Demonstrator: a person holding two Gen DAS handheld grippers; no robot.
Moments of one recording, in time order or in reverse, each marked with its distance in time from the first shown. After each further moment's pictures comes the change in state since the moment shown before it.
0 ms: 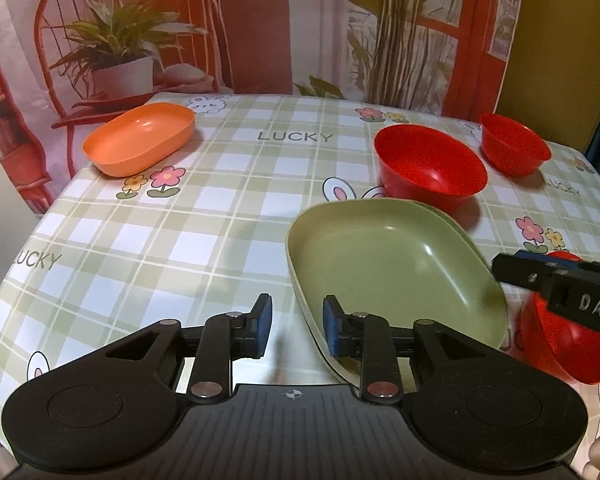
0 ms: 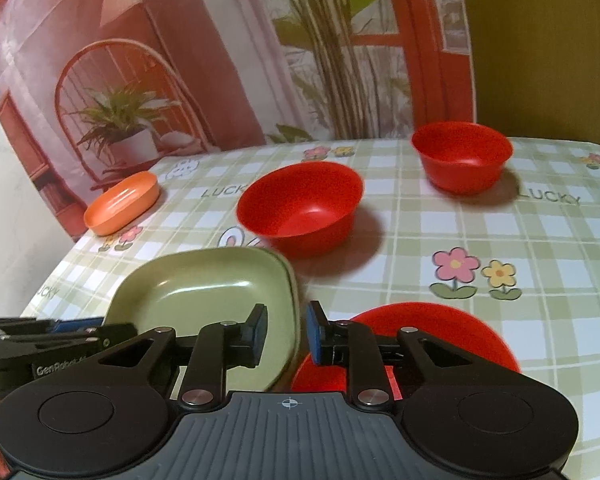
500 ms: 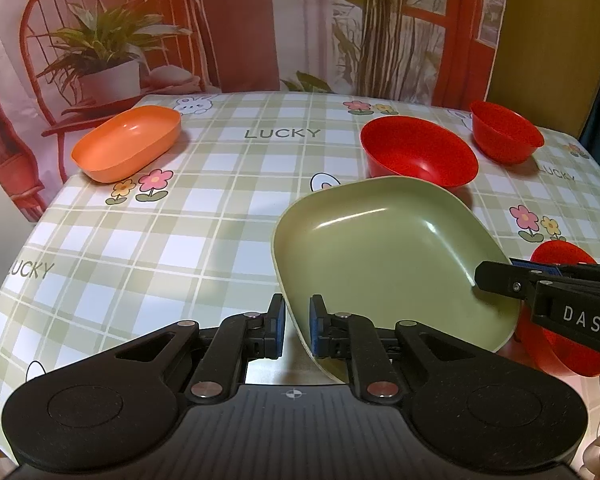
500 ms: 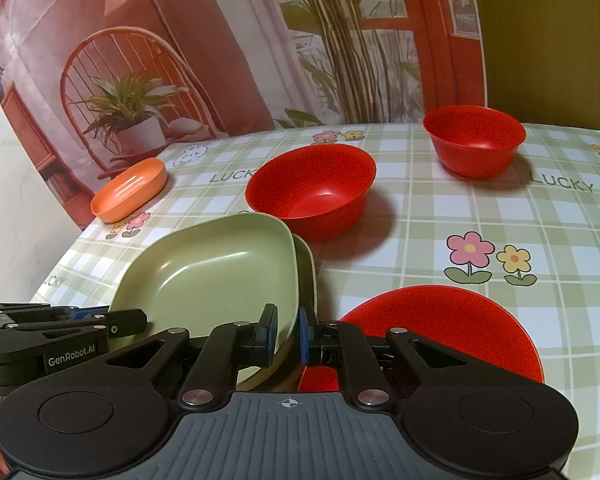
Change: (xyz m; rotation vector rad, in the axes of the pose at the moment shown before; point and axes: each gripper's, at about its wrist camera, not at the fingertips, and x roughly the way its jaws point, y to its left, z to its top) left arm 0.001 -0.005 0.001 0.041 0.014 -0.012; right arm 0.007 0.006 -0.007 -0.010 0.048 0.036
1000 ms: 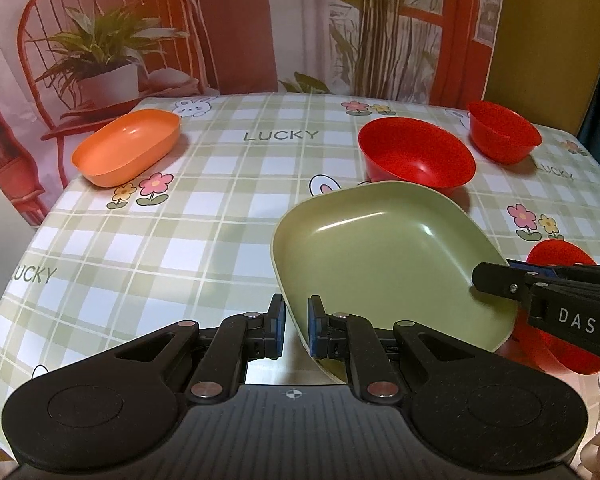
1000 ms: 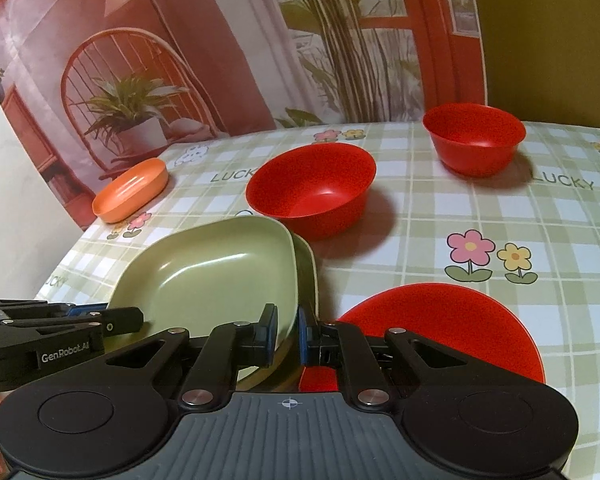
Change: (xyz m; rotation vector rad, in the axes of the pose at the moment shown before) left arm -0.003 -0.002 0.002 0.019 0.001 0.004; right arm 0.000 0.000 -0.001 0.005 0.000 -0.001
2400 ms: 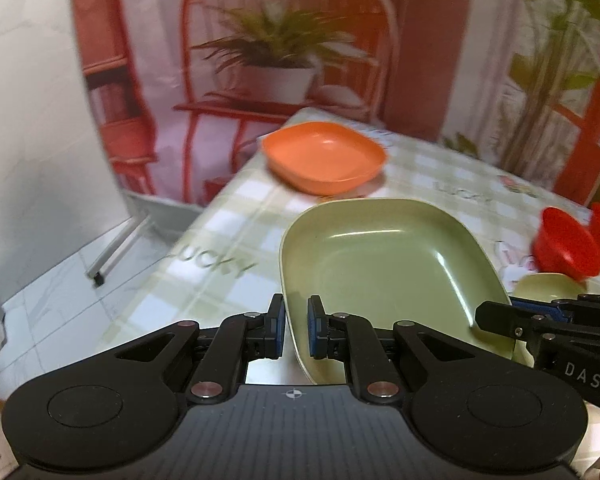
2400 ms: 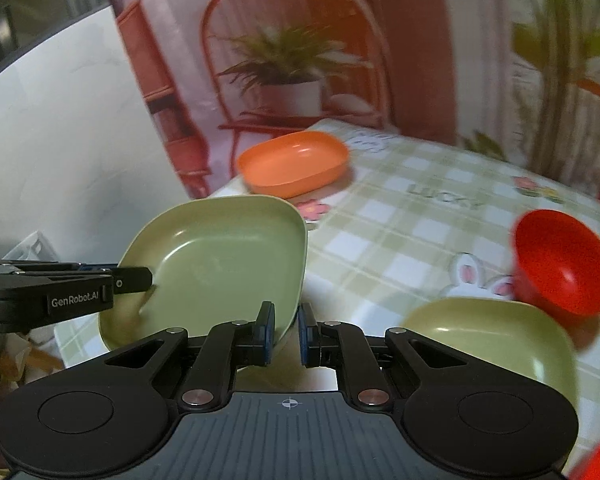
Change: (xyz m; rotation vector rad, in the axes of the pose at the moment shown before) left arm -0.034 0.153 -0.006 -0.256 -0.075 0.160; right arm 0.043 0.161 0.023 -0.278 0.063 0.180
